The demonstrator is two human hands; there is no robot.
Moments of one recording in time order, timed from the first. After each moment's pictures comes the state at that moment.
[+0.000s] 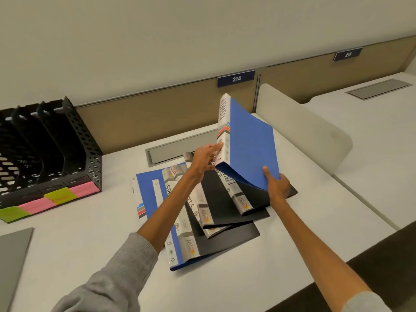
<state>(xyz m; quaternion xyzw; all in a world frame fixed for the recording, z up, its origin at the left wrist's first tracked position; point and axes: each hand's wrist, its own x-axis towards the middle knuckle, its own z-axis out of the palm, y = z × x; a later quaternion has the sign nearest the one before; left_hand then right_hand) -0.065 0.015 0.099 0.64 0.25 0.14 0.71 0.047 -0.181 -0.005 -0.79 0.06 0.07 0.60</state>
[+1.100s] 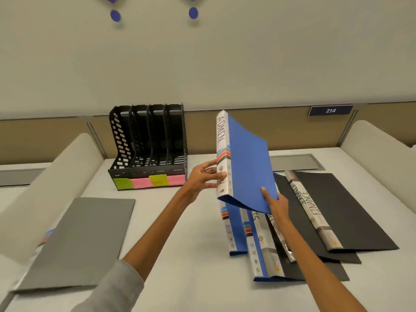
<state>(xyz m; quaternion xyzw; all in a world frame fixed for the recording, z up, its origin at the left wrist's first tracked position) -0.320 0.179 0.126 0.61 0.24 0.21 0.72 -0.118 0.015 0.016 -0.73 -0.15 0.23 0.62</state>
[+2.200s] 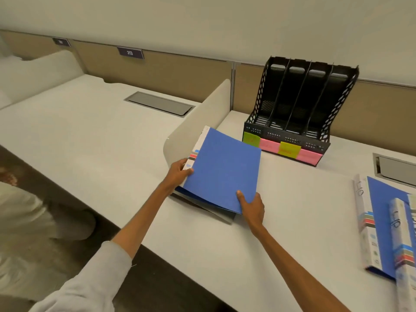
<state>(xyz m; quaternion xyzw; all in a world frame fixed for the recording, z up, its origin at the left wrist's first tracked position) -0.781 0.268 0.027 0.58 0.56 0.34 0.48 -0.537 0.181 -0.067 -0.73 -0.38 0.37 0.44</state>
